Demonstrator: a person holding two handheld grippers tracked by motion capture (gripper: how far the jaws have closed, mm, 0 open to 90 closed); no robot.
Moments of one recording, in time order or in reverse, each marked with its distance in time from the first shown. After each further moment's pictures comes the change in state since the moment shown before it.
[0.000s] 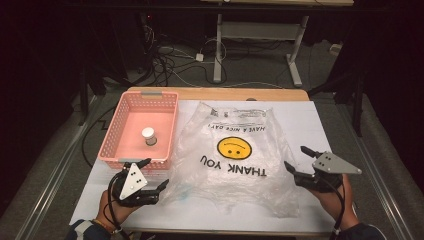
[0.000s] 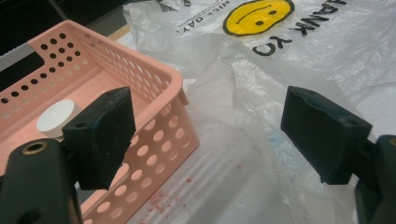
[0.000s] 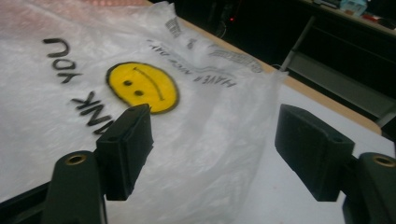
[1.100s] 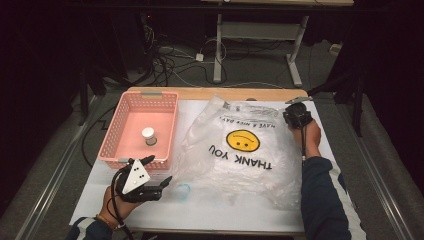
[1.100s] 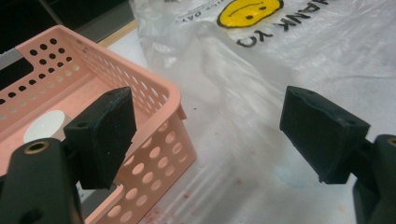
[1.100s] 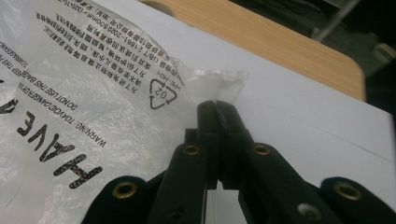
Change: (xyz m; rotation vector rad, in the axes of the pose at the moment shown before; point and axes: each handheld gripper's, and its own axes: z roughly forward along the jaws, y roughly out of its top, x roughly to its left) left arm 0.004 0.007 0.009 -0.010 -0.030 -0.009; right arm -0.114 0.016 0.191 0.414 -0.225 0.176
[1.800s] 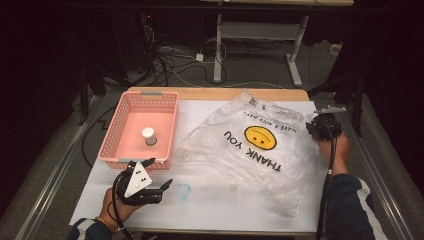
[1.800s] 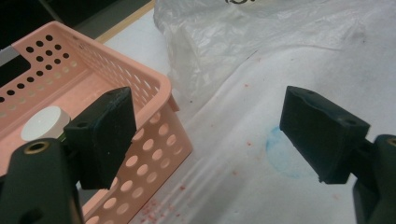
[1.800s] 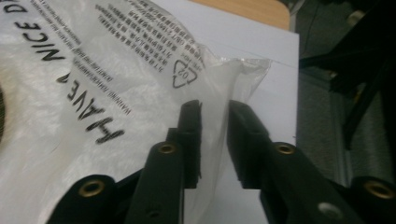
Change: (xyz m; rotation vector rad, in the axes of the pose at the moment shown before) left arm -0.007 -0.002 -0.002 0.028 0.010 0.030; right arm -0.043 -0.049 -0.055 0.026 -0.052 0.095
